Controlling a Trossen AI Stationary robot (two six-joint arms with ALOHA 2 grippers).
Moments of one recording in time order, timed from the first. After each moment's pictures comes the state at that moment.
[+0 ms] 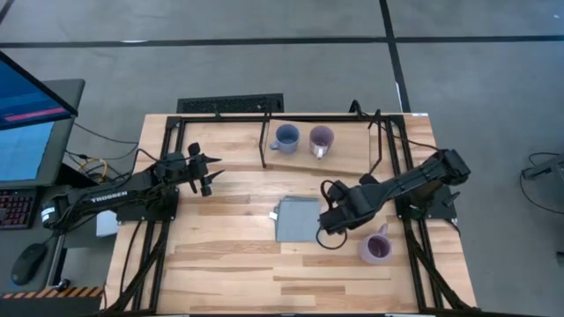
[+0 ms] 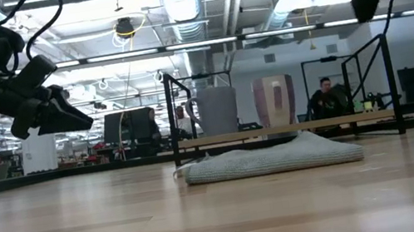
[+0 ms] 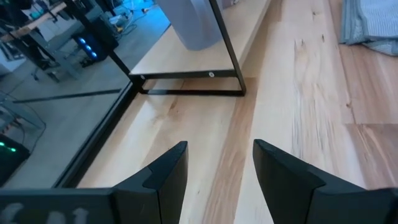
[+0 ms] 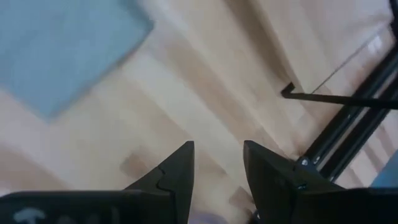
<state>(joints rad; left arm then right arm) 0.47 0.46 0.06 0.03 -0.01 0.40 0.39 1.69 1.48 -1.57 0.30 1.11</state>
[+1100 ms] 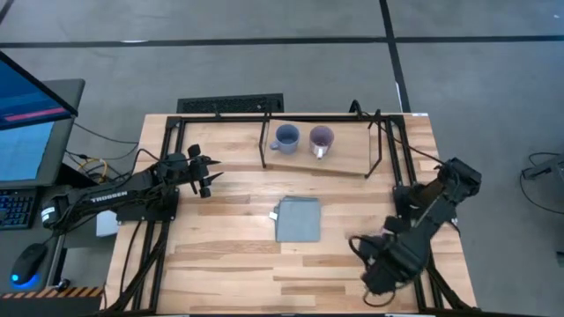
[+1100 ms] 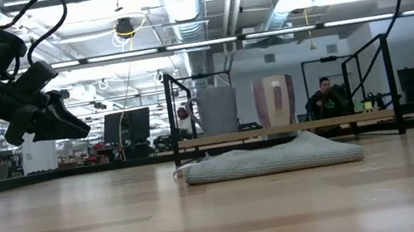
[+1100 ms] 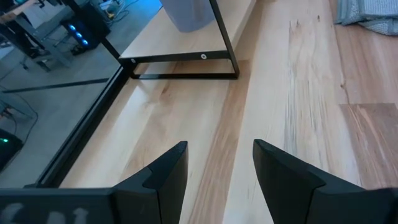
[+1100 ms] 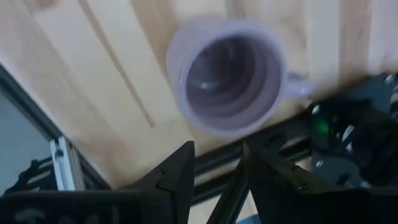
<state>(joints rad) 0.47 0.46 0.06 -0.03 -0.01 0.40 0.85 1.69 1.48 -1.57 -0.08 1.14</state>
